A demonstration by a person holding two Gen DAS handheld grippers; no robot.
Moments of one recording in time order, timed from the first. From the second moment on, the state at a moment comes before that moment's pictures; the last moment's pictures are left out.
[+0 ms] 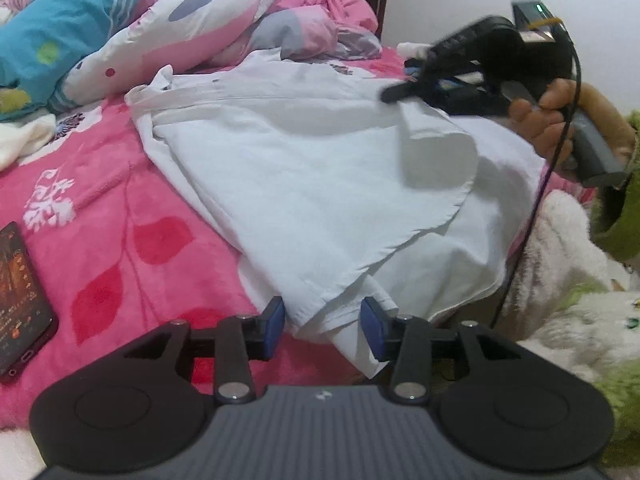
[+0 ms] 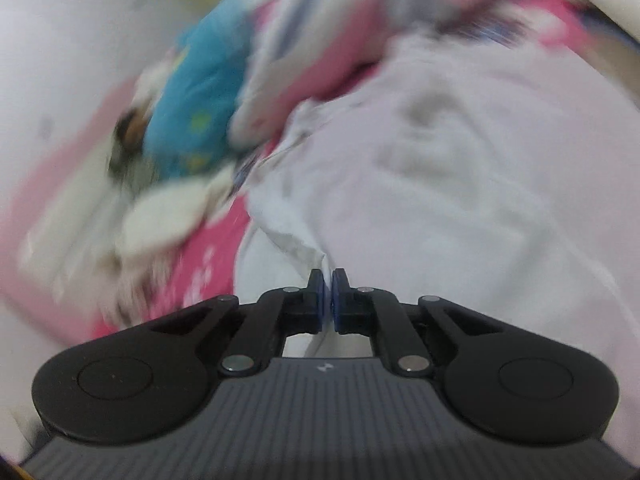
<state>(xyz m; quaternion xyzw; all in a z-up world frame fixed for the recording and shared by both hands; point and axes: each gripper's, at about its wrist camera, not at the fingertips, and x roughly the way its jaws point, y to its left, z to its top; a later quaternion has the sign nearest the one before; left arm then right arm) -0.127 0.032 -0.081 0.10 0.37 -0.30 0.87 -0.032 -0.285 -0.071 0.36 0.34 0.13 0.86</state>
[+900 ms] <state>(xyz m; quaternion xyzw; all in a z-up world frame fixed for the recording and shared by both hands) -0.168 0.087 -0.044 0.10 0.34 -0.21 0.91 -0.103 -0.292 -0.104 0.50 0.37 0.22 0.76</state>
